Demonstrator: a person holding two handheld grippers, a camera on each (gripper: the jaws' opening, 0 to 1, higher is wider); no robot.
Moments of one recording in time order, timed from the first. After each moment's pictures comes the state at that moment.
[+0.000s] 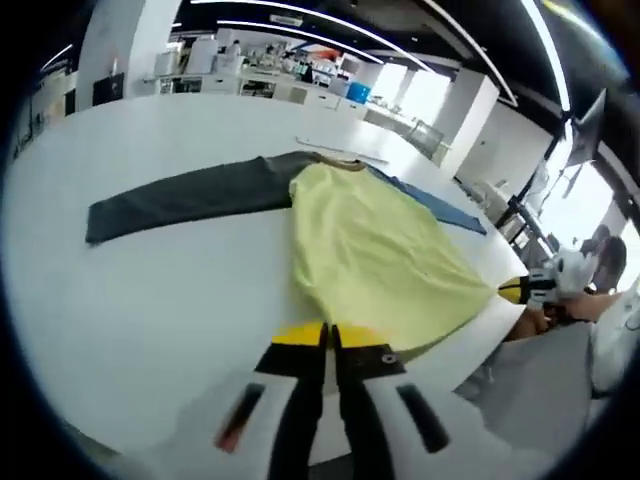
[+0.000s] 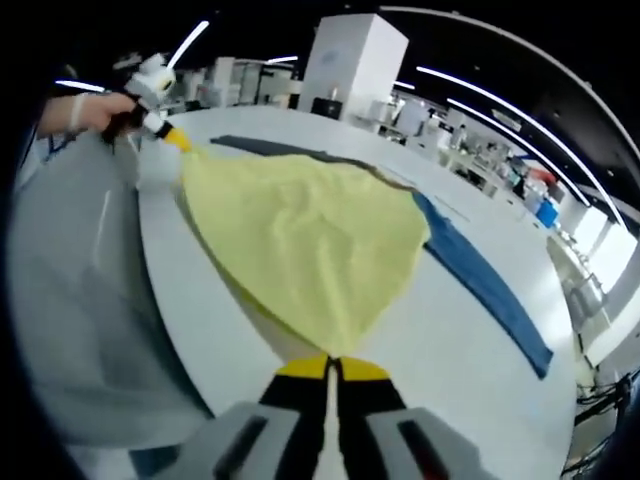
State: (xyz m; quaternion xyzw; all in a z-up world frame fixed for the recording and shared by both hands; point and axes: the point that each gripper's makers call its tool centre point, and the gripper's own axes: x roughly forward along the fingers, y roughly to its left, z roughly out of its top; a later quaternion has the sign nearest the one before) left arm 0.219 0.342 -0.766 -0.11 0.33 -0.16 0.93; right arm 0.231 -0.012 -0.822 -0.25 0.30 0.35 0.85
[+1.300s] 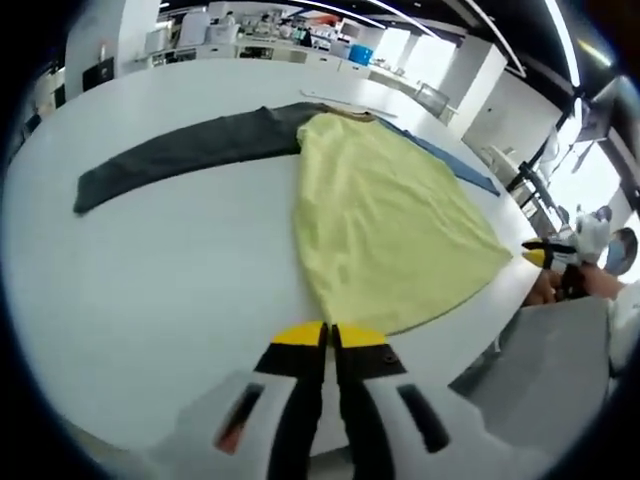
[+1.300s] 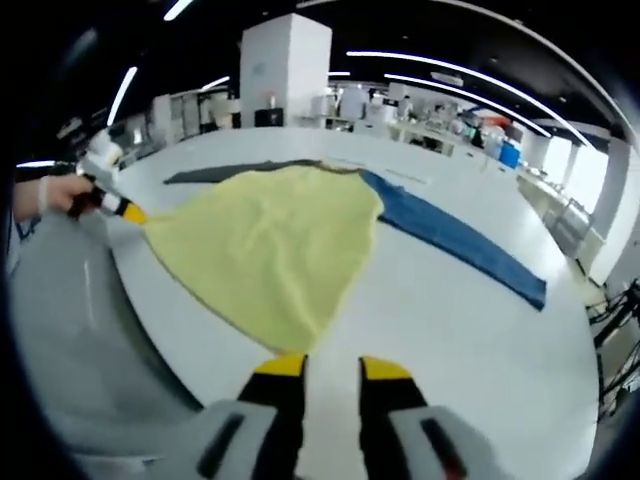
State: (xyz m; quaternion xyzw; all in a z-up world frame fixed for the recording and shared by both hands) left arm 0.202 0.346 -0.831 -0.10 0.43 -0.14 0.88; right arm 0.229 -0.039 -0.815 -0.12 0.34 0.28 0.89
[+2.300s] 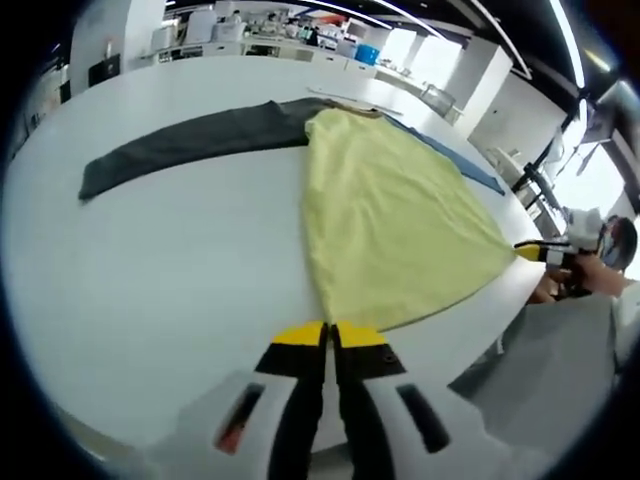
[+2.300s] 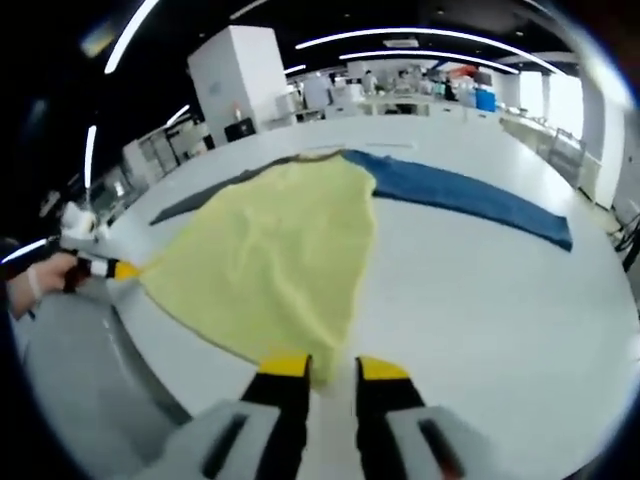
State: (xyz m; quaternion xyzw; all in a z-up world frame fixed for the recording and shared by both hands) left arm 0.197 0.357 -0.838 -0.10 0.43 -0.13 0.89; right arm 0.245 -0.017 -0.842 -0.01 0.40 0.25 0.88
